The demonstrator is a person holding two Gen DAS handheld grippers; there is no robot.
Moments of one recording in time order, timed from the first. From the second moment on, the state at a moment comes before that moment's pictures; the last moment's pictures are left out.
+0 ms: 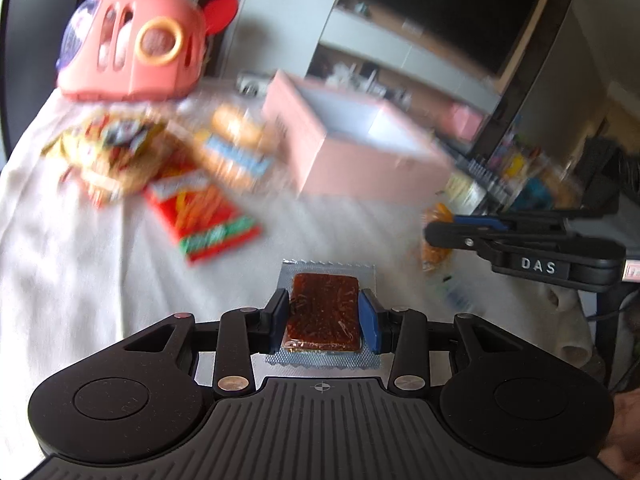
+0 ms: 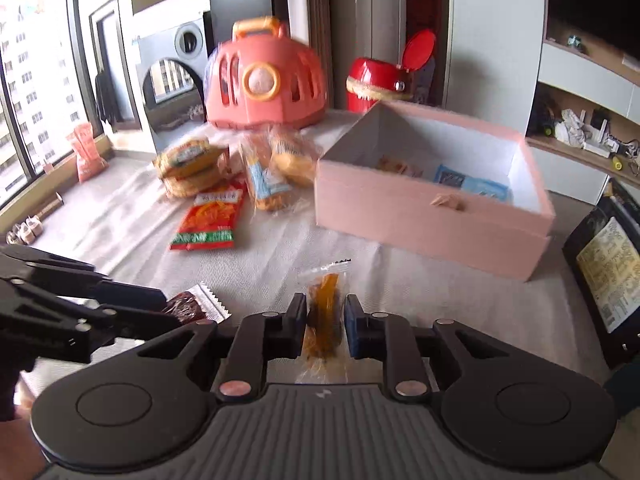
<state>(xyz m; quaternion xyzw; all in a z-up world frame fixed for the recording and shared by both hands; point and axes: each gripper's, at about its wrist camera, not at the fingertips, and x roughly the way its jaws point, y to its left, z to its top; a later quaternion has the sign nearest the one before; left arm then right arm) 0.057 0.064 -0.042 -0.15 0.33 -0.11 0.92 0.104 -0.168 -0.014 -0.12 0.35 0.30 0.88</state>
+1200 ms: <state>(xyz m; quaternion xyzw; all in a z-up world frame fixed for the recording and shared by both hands) 0.274 0.091 0.003 -0.24 0.29 -0.11 0.92 0.221 -0.207 0.049 -0.09 0.28 0.16 0.94</state>
